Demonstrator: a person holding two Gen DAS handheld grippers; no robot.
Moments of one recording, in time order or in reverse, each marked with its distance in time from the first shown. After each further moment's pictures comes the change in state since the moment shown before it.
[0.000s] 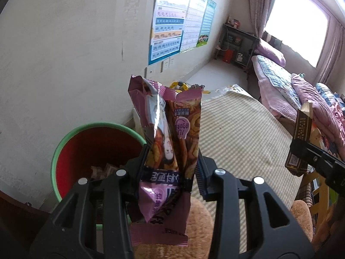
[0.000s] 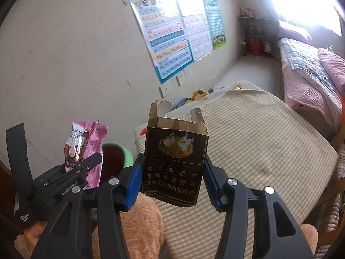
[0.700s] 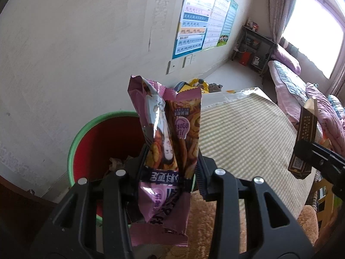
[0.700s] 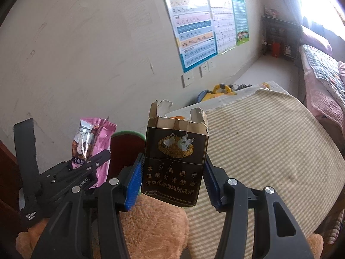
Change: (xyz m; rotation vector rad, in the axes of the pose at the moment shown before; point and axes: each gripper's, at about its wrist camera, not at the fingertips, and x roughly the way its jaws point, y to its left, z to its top) left arm 0.010 0.059 -0.008 -0.089 0.027 0.068; right arm 0.038 0.060 -0.001 -0.110 0.070 0.066
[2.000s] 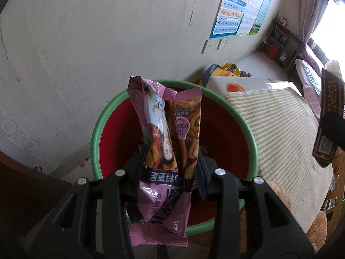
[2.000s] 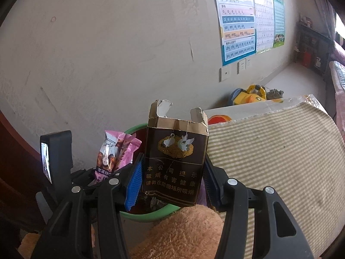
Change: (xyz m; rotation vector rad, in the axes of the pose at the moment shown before) left arm 0.039 0.073 -0.023 -0.115 0.136 0.123; right arm 0.071 0.069 0.020 -0.143 0.090 0.116
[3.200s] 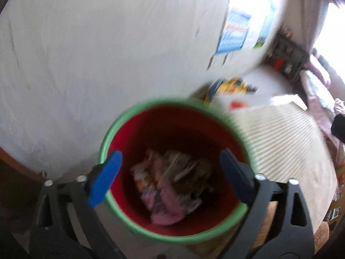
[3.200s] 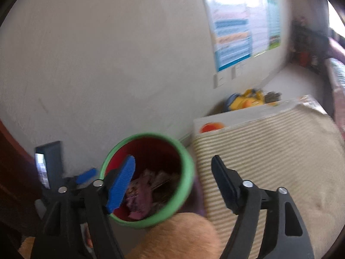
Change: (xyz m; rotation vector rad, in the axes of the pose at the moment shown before) left arm -0.032 -0.015 0.006 -0.003 -0.162 0.037; right arm -0.033 -0.042 0.002 0.055 -0.127 -0.054
